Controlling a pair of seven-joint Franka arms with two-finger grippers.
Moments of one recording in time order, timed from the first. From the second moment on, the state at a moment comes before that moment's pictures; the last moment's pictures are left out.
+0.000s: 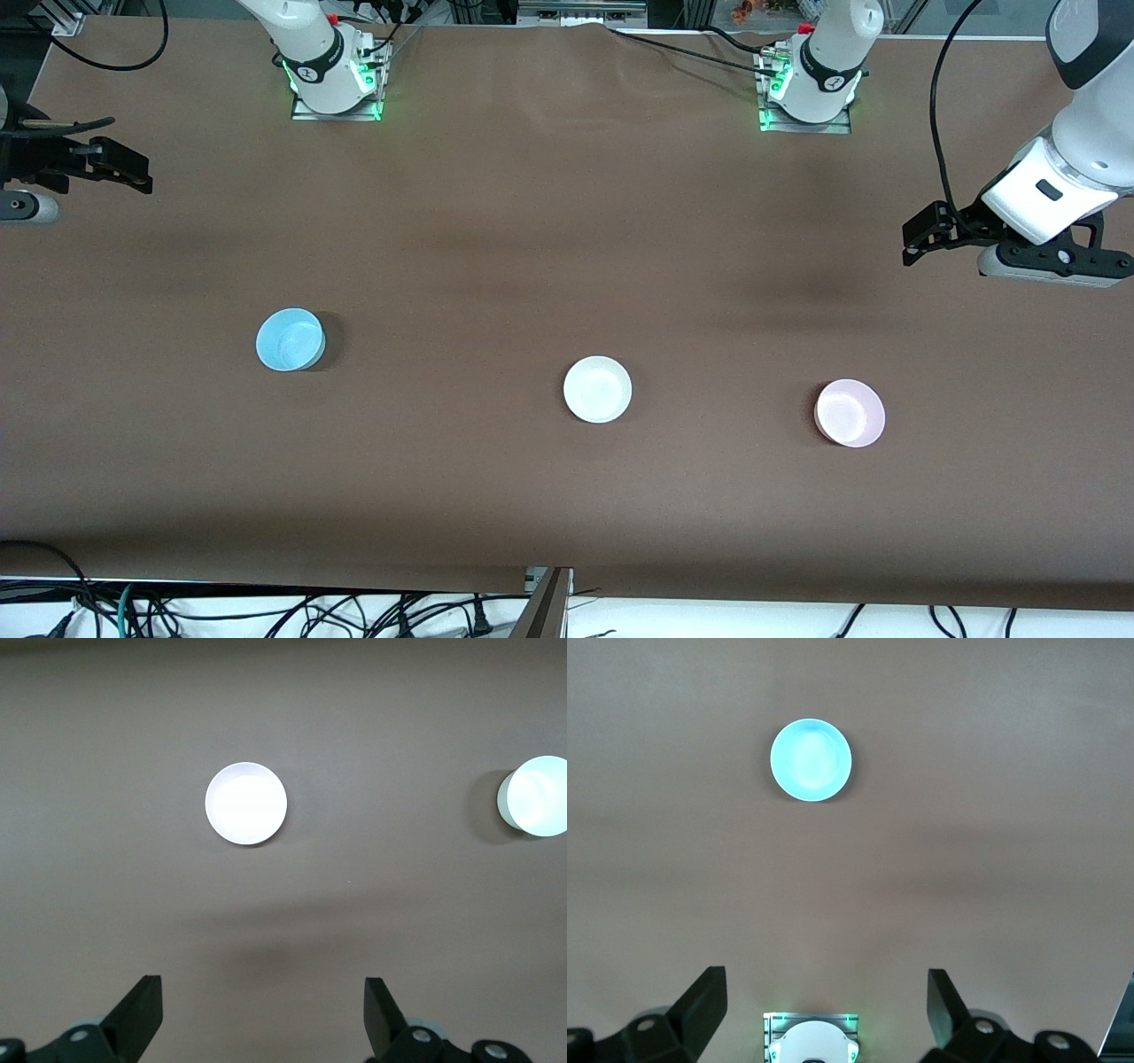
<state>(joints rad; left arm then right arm) -0.04 0.03 -0.05 -1.70 -0.01 1.77 0.01 -0.02 0.05 0.04 -1.50 -0.08 1.38 -0.03</state>
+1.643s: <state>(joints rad) 0.12 0.52 -0.03 -1.62 -0.01 2.23 0.11 -0.03 0.17 0.04 -1.50 -0.08 1.46 -0.03</state>
